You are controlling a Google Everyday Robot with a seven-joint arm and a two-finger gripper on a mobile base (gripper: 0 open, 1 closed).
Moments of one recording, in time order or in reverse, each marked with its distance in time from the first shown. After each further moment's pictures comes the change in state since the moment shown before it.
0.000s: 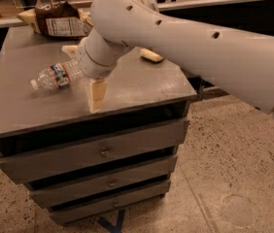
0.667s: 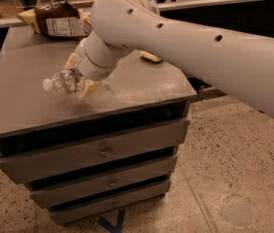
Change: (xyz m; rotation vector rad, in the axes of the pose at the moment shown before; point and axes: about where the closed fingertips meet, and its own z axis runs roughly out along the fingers) arm -0.002 0.000 -0.001 0.026 0.007 -0.031
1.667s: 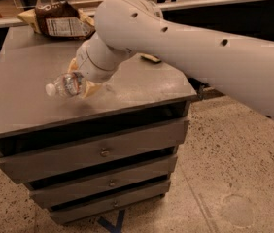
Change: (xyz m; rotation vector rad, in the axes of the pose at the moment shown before) arm -0.002 0.003 -0.001 0.022 -0.017 -0.055
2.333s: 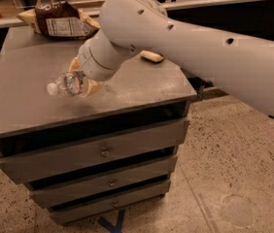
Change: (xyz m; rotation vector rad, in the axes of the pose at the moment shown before) arm -0.001 -0.002 -0.006 0.007 -0.032 -0.029
